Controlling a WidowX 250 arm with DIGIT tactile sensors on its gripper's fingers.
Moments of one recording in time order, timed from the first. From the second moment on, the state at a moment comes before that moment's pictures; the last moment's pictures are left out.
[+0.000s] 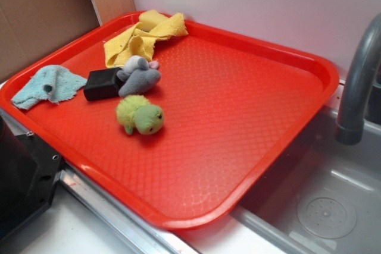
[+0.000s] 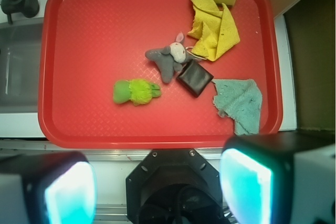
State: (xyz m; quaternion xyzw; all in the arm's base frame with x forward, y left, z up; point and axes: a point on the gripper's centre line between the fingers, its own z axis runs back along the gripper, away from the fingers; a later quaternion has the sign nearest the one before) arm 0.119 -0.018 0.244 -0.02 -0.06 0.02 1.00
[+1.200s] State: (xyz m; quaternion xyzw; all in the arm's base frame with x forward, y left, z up) arm 0.125 0.082 0.129 -0.02 0.01 -0.07 1.00
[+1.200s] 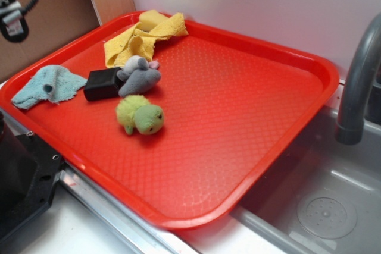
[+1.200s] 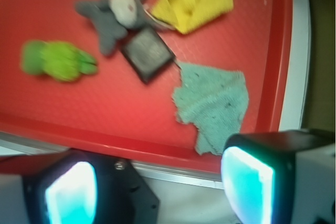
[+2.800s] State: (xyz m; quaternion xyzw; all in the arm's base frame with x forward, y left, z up) arm 0.150 0.105 0.038 0.04 0.05 0.03 1.00
